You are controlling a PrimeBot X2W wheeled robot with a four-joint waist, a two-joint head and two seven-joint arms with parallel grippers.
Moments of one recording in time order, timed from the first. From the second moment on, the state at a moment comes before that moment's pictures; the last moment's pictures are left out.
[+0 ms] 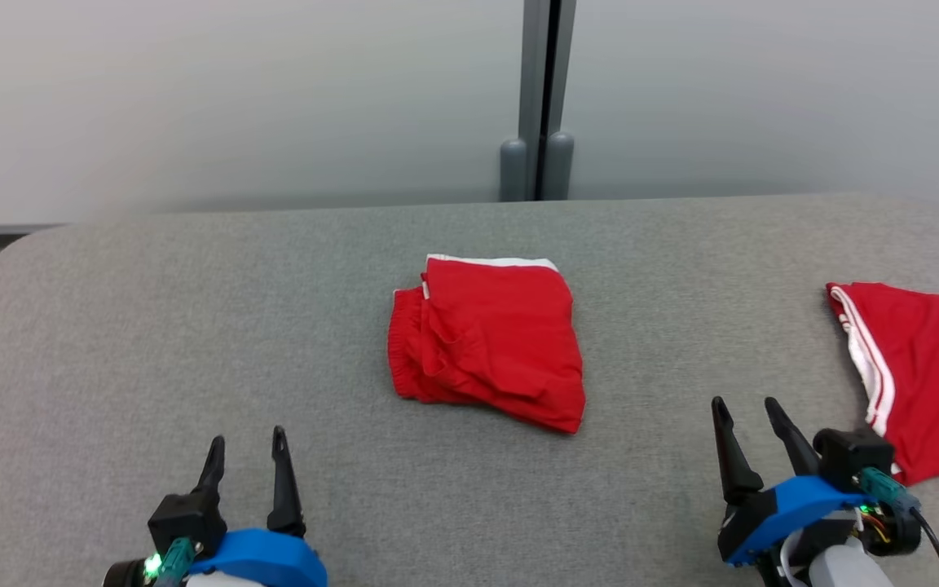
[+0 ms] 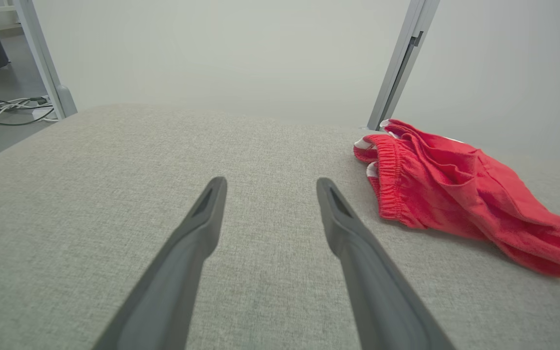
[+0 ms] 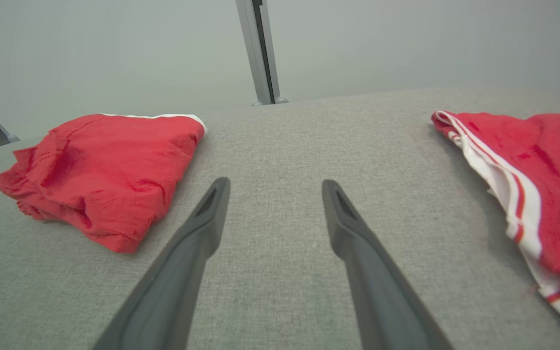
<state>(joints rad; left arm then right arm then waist) -0.06 0.05 -0.12 0.44 -0.25 0.07 -0.26 -0.24 -0.05 -0.01 0.62 0.19 0.13 -0.26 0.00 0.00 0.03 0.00</state>
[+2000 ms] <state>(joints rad) -0.14 0.05 -0.21 0.39 -0.28 0.10 -0.26 -0.38 -0.05 0.11 0.57 0.21 0.13 -0.26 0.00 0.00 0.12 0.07</state>
